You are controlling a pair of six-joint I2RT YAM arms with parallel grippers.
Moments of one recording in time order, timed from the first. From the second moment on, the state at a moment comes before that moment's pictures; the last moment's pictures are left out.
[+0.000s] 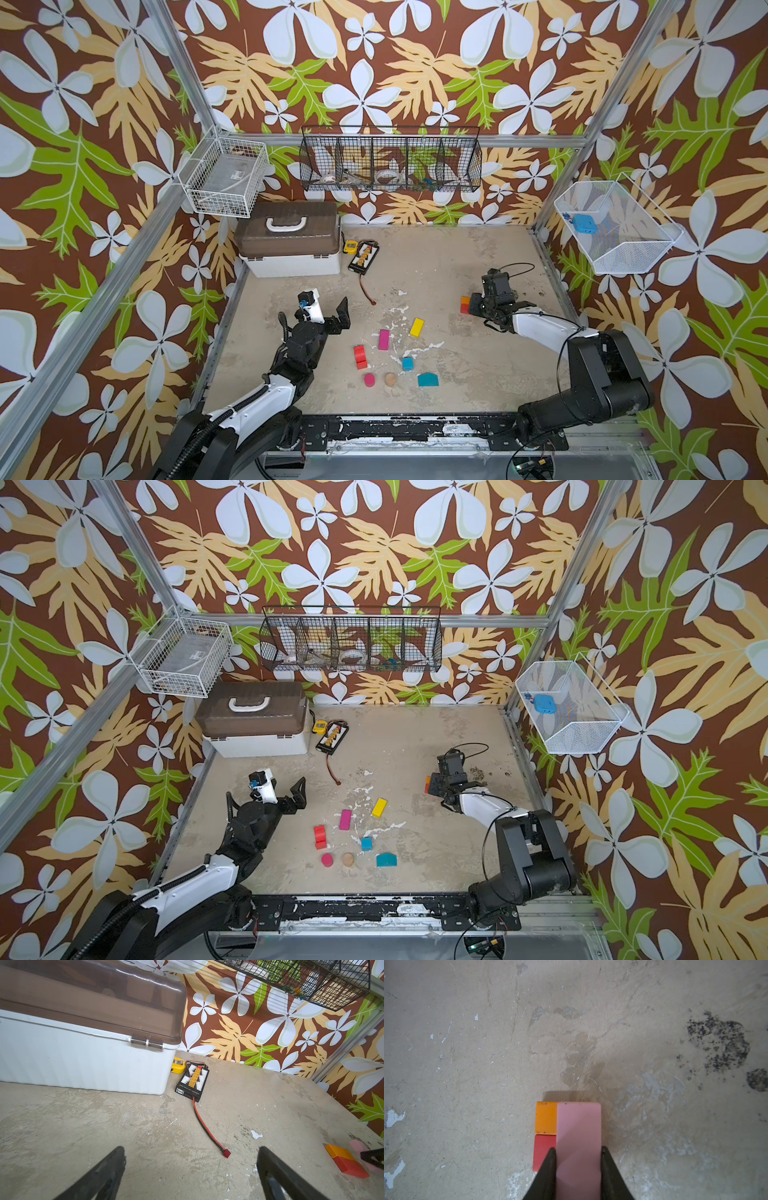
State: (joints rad) left arm -0.40 0.98 0.16 0.67 -0.26 -0.34; right arm 0.21 1.51 0.73 -0.14 0.12 0.43
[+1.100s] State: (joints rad) left arm -0.40 0.99 0.16 0.67 -0.26 -0.34; right arm 0.22 1.58 0.77 -0.17 0.14 0.42
